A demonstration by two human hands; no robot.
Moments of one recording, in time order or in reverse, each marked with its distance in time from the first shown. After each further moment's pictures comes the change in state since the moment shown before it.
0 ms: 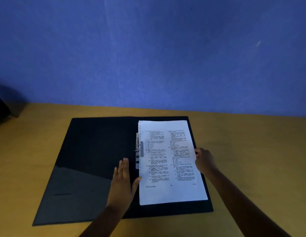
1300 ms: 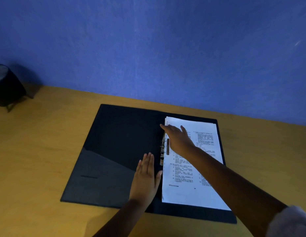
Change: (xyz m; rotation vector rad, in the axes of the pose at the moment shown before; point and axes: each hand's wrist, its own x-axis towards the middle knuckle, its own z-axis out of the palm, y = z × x) left_hand 0.004 0.029 0.037 0.037 0.113 0.120; right_hand 0.023 -0.110 0.042 -0.512 -0.112 -0.712
